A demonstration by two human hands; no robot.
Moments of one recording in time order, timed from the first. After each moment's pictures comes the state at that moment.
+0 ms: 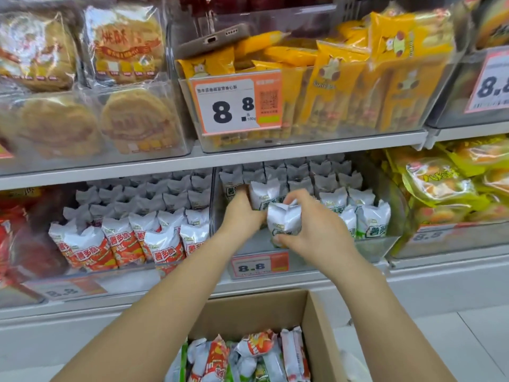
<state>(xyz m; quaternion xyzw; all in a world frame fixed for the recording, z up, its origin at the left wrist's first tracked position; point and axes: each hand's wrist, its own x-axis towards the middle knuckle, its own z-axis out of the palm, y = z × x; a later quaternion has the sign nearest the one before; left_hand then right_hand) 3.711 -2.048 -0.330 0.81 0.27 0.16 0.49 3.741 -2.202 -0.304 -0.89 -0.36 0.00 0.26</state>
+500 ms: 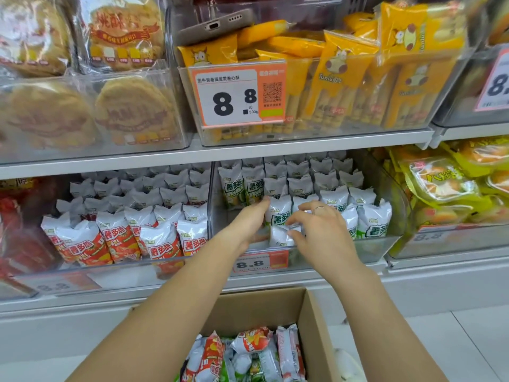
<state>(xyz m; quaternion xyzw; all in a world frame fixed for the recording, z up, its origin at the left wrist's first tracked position) 3.727 -2.052 -0.355 0.65 0.34 0.00 0.68 3.758 -2.204 -0.340 -0.91 -0.37 -0.05 0.19</state>
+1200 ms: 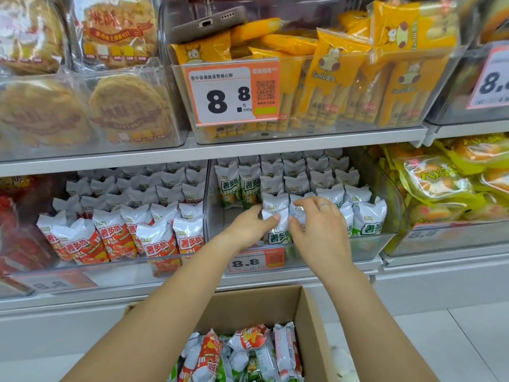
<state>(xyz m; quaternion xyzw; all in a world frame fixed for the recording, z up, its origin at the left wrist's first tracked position) 3.714 -2.054 -0.360 0.84 0.23 -0.01 0.50 3.756 -2.201 -0.350 -0.91 -0.28 -0.10 0.27</state>
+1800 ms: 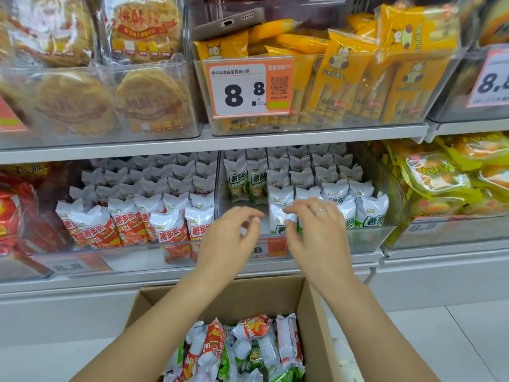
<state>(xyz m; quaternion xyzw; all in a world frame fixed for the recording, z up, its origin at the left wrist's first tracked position) 3.620 -2.076 -0.339 0.90 0.17 0.26 0.31 3.714 -2.208 -0.345 -0.86 -0.36 -0.22 0.30</state>
